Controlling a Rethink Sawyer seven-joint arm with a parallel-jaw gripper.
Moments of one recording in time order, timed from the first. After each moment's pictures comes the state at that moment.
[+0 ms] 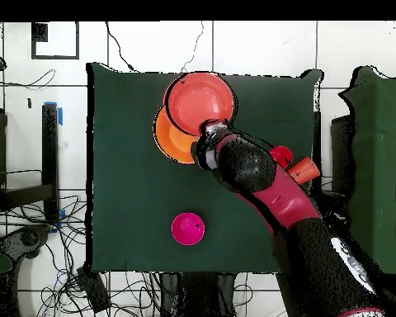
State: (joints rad) arm -0.65 -0.80 0.42 1.95 0.38 0.26 2.30
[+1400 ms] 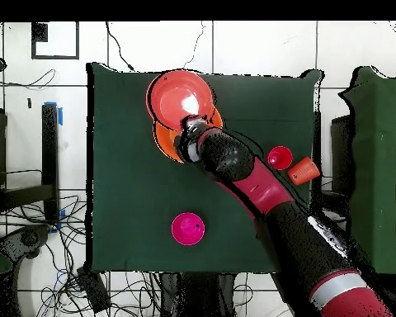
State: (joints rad) arm -0.65 -0.68 0.50 1.92 0.40 0.20 2.30
